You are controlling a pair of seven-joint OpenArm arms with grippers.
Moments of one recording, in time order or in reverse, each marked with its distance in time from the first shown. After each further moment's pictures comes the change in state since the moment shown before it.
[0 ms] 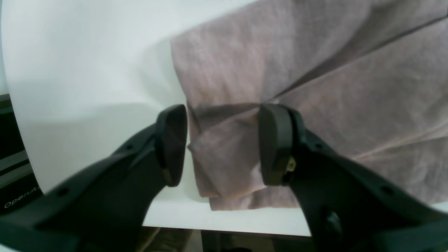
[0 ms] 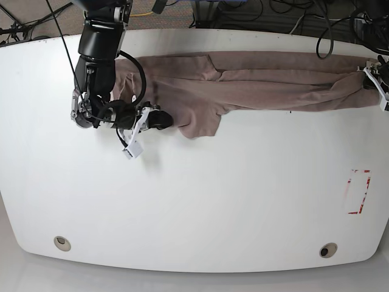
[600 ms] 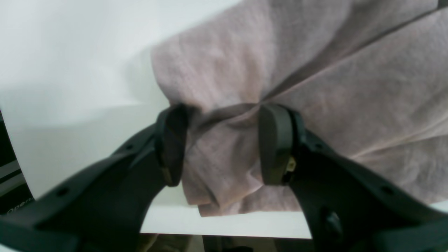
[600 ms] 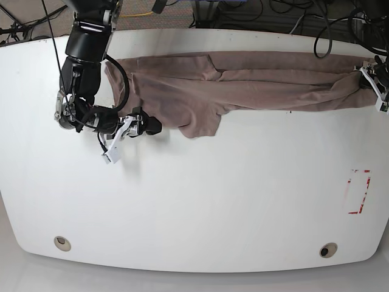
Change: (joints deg) left arm 0.0 -0.1 2.3 0.0 0.0 0.0 0.0; right arm 0.6 4.1 2.7 0.6 0.2 -6.3 0.7
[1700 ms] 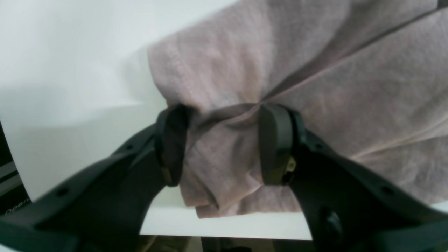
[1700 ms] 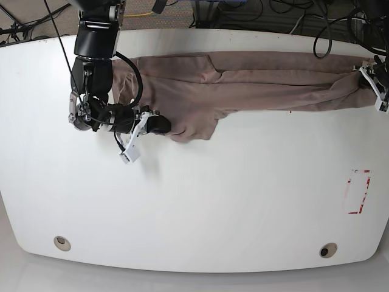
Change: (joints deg) left arm -0.1 0.2 0.0 0.0 0.0 0.0 0.0; right arm -1.1 -1.7 -6.3 2.7 0.1 0.1 2.4
